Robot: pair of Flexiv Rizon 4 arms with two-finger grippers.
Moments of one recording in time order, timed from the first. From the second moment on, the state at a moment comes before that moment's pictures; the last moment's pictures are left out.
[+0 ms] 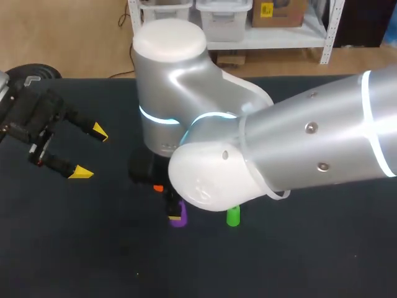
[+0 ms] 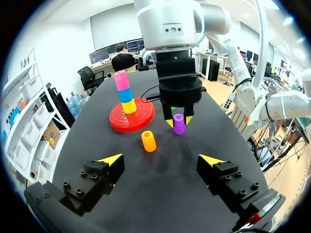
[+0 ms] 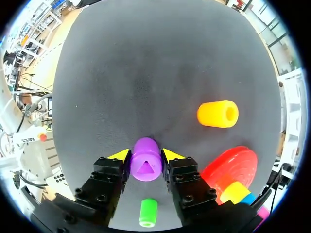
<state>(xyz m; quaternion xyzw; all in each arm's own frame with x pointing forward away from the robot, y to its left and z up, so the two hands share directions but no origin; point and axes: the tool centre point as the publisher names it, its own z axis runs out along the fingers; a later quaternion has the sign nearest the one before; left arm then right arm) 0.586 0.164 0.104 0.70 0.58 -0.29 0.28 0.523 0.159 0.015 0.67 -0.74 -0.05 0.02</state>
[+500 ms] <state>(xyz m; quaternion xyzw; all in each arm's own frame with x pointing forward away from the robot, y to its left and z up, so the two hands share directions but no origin) 0.586 0.164 0.104 0.70 0.58 -0.29 0.28 0.547 0.142 0.112 0.66 -0.75 0.03 -0.03</state>
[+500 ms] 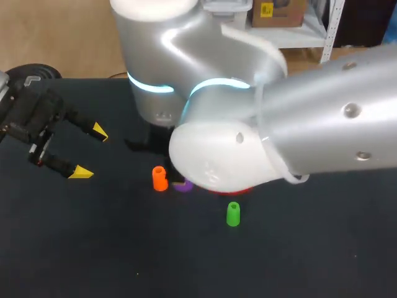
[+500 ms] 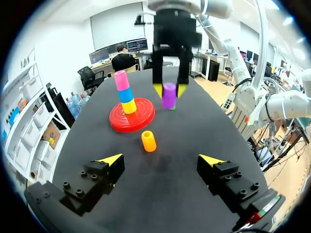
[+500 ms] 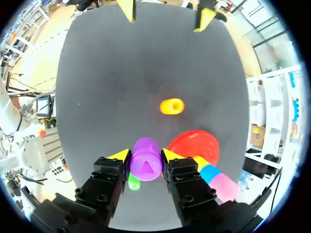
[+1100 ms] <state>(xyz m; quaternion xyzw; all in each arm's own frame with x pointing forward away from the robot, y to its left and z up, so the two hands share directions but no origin) 0.586 0.164 0.104 0.70 0.58 -0.29 0.28 0.605 0.094 0.222 0.60 -0.80 0.05 -0.04</state>
